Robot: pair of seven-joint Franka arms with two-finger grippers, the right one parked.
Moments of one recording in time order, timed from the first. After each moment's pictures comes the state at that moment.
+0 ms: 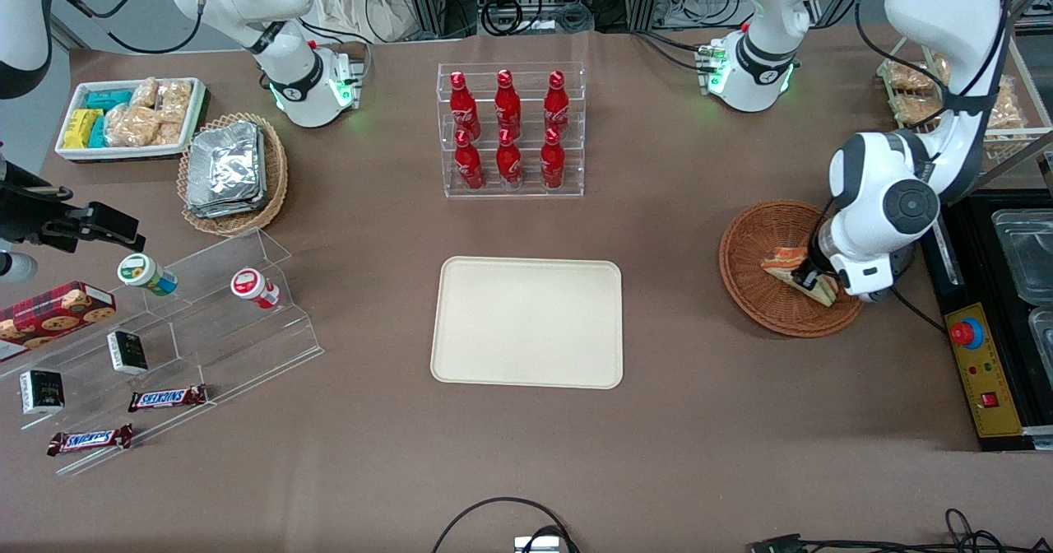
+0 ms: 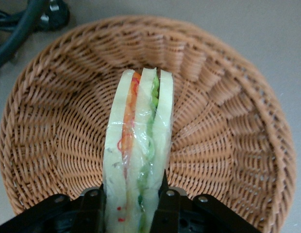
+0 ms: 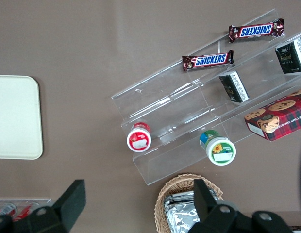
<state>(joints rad) 0.06 0.20 -0.07 -2.29 0.10 2.38 -1.09</state>
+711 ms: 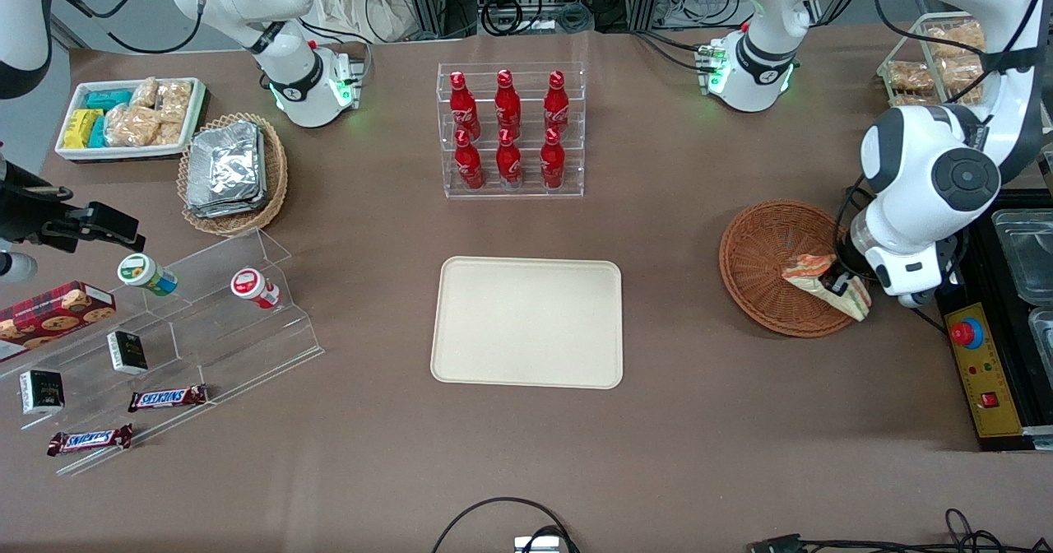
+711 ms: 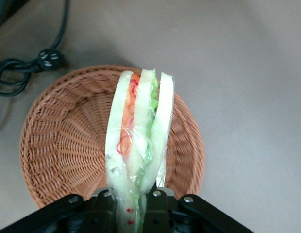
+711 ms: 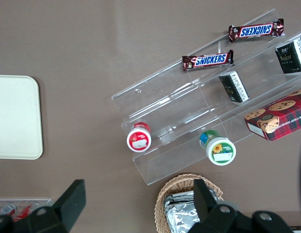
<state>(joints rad) 0.04 0.11 -0.13 -2.09 0.07 2.15 -0.98</state>
